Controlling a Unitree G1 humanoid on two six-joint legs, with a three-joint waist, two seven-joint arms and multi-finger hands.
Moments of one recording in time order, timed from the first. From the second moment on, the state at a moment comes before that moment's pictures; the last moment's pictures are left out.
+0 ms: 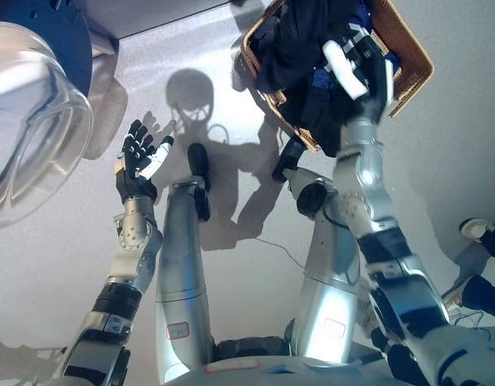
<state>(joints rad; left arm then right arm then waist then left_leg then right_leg) -0.26 0.37 -0.14 0.34 -0.56 -0.29 0.36 -0.77 -0.29 0.22 0.26 0.83 -0.27 -0.23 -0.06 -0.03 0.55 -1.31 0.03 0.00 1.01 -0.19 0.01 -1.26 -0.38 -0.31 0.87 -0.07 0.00</state>
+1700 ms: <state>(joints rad) -0.33 0.48 -0.31 0.35 -0.62 -0.31 0.29 -1.70 -0.48 0.58 1.24 -0.14 -0.01 -0.49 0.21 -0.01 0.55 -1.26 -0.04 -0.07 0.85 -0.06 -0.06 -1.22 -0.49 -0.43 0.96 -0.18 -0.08</state>
